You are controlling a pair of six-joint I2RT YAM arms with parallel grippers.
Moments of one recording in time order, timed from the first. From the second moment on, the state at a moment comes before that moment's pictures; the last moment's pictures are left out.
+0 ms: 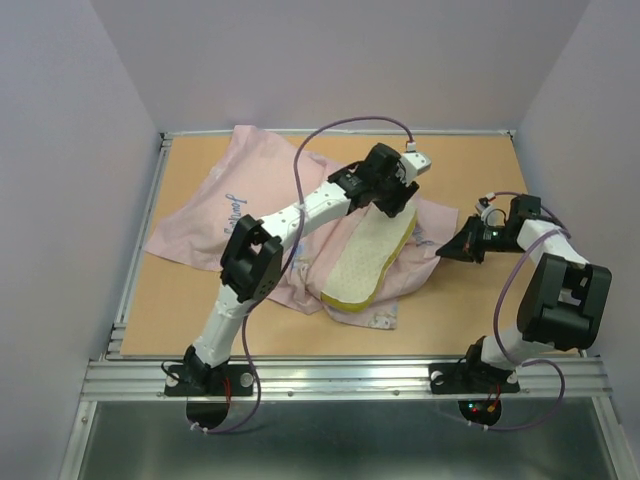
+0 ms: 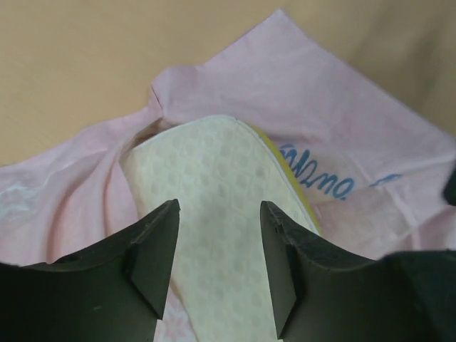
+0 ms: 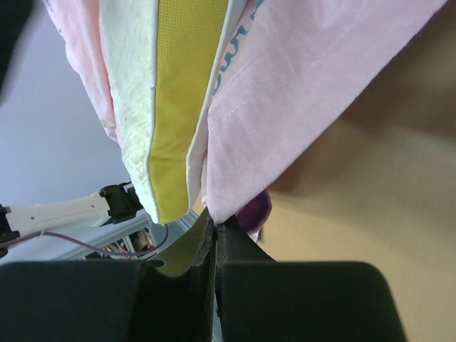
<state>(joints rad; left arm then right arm) -0.82 2.16 2.01 -0.44 0.16 0.10 -0.33 1.53 0.93 -0.75 -0.98 0.11</state>
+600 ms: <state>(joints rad) -0.70 2.32 2.03 -0.48 -0.17 0.21 -0.33 1.39 0.93 -0.78 -1.05 0.09</state>
